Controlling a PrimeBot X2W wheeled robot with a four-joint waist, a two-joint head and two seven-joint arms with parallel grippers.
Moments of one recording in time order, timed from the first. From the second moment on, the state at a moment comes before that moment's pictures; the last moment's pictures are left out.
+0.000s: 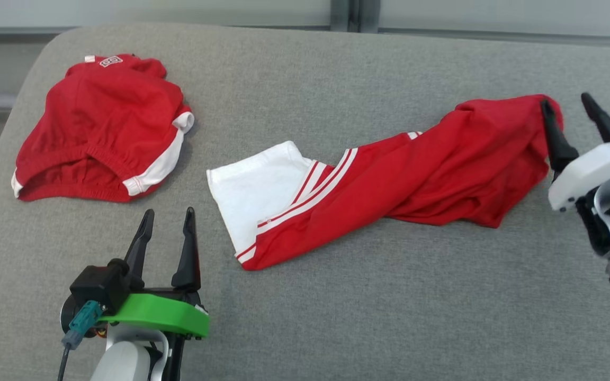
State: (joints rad) left arm -0.16 0.12 -0.23 0.22 -0.43 -0.03 -0.26; right arm -0.71 -0.47 0.37 0.77 0.56 0.13 -0.25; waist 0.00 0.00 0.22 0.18
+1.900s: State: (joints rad) left arm -0.10 0.14 -0.24 0.20 -0.45 -0.01 -0.26; right arm -0.28 -0.43 0.05 0.03 0.67 0.13 0.54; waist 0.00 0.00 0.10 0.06
